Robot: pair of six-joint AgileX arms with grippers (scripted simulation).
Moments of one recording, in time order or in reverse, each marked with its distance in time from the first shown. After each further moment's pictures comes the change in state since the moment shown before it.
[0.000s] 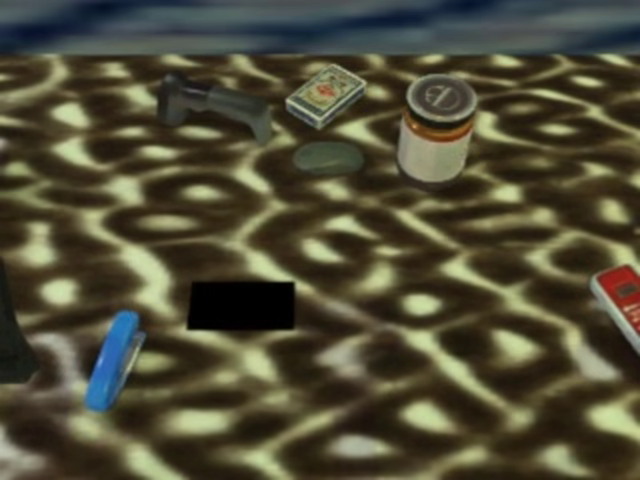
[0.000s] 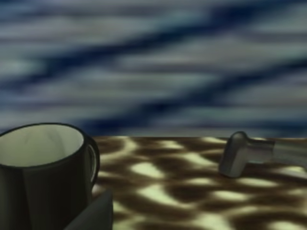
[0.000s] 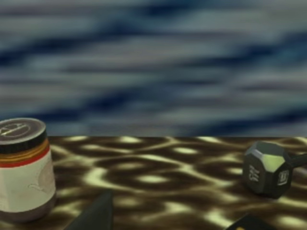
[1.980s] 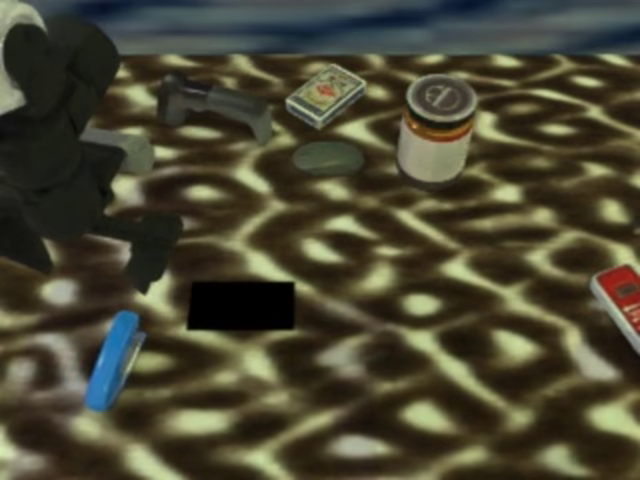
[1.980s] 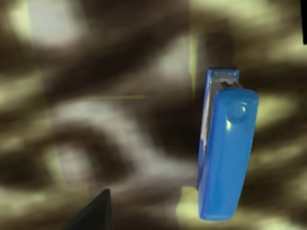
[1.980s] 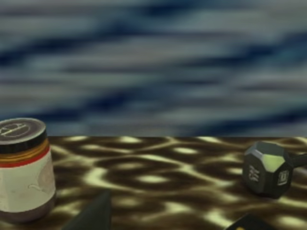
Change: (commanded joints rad) left arm -0.248 1.780 1.285 -1.064 0.000 0.010; right arm 0.000 0.000 0.000 0.000 0.000 0.000
